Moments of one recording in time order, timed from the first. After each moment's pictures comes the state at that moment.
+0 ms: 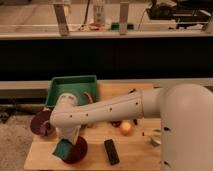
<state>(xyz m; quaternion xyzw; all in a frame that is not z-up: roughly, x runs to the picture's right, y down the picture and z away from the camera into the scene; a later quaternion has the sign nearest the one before) -0.183 0.238 0.711 -0.23 -0.28 -0.55 0.76</state>
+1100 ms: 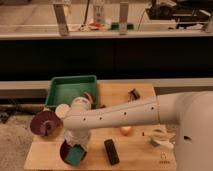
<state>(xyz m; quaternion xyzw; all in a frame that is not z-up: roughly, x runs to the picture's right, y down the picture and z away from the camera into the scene) -0.114 0.261 0.707 -0.28 -0.25 -0.53 0.76</state>
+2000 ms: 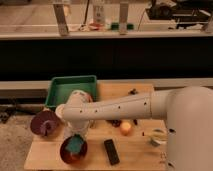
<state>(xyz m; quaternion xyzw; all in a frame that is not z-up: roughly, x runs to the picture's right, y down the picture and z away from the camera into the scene) -0.134 0.225 0.744 -0.26 -0.24 -0.53 0.77</state>
